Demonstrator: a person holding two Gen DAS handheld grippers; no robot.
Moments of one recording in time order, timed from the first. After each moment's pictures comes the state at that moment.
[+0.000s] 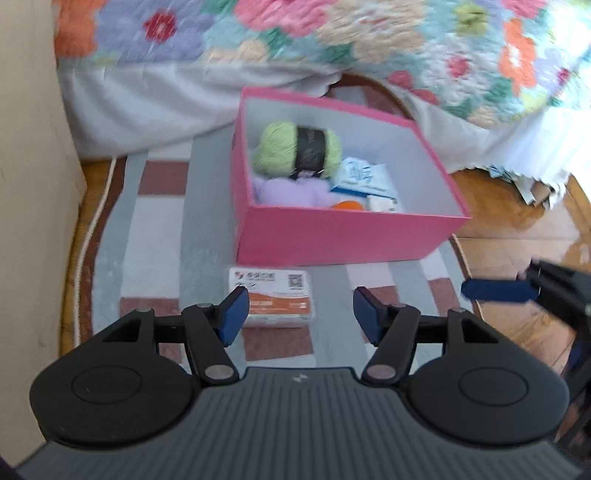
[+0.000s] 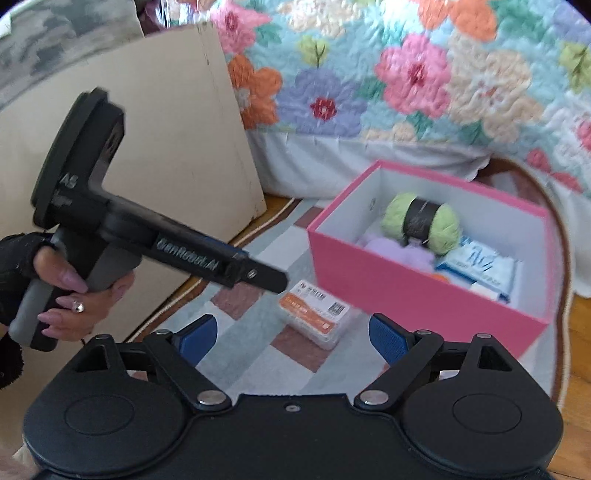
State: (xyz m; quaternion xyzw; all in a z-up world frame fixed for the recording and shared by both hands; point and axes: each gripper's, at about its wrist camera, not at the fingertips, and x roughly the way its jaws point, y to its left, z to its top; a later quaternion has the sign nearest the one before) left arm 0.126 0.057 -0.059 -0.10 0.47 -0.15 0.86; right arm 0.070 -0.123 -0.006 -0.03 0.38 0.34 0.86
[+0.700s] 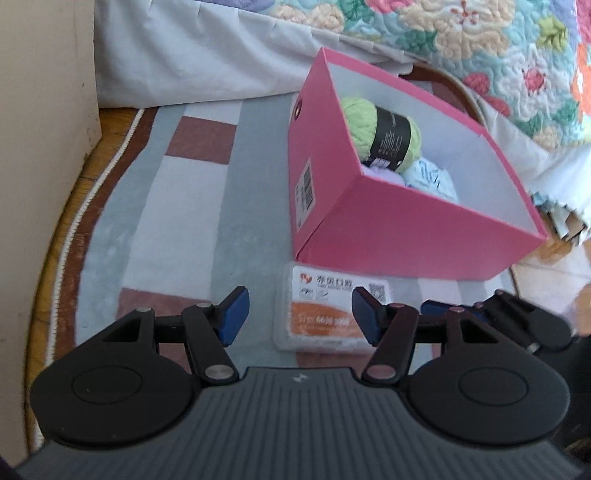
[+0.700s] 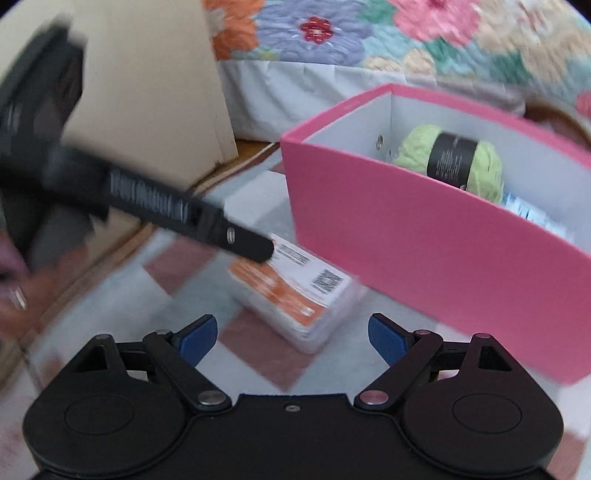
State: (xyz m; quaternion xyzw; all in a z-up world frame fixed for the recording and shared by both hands) left arm 0.158 0.088 -0.142 -0.15 0.46 -0.11 0.87; right arm 0.115 -0.074 -0.123 -0.09 0.39 0.32 0.86
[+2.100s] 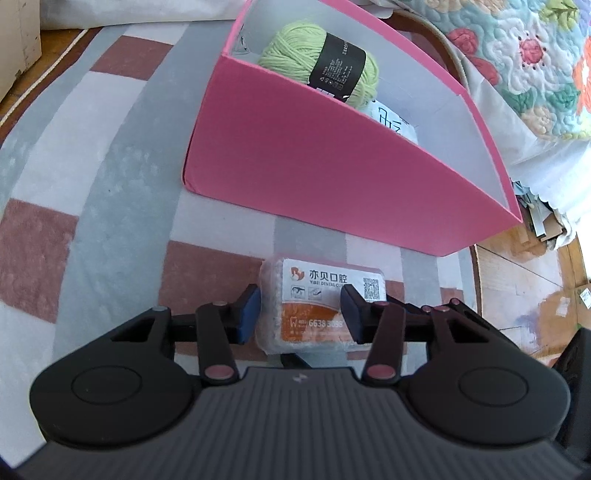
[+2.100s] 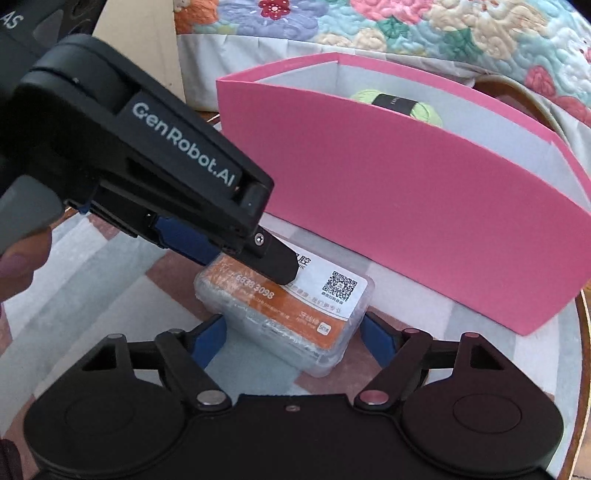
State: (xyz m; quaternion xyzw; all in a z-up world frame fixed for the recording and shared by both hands) left arm 0.159 0.014 -0.164 -0.21 0.52 -0.13 0.82; right arm 0.103 -0.112 -0.141 -0.11 0.41 0.26 0.87
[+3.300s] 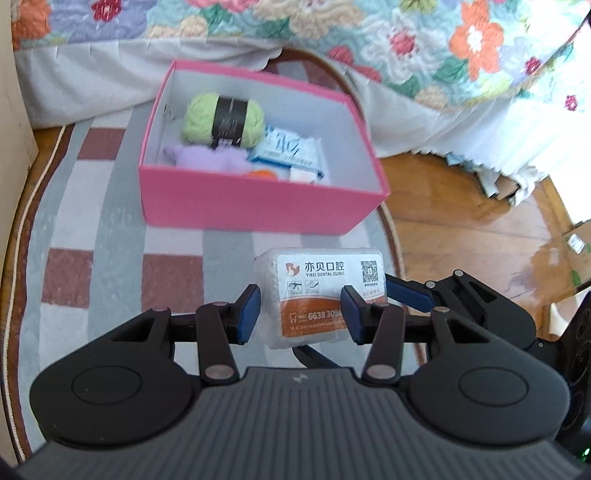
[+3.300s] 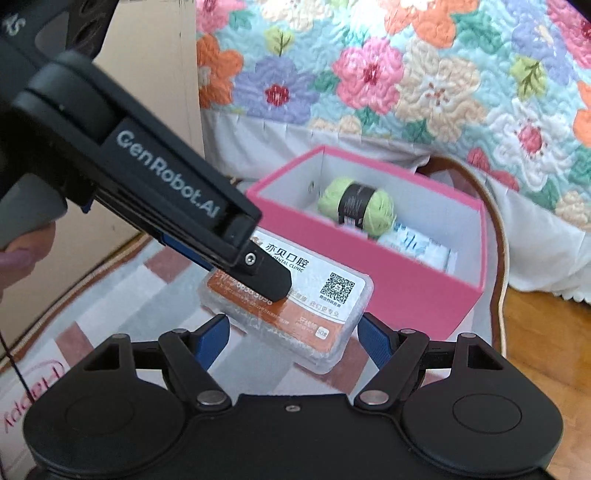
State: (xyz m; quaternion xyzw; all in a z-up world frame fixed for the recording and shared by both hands) left arm 0.090 -0.023 -0.017 -0.14 0.49 -0.18 0.84; right arm 0.033 -0.152 -0.006 -0.11 0.36 0.26 0.89
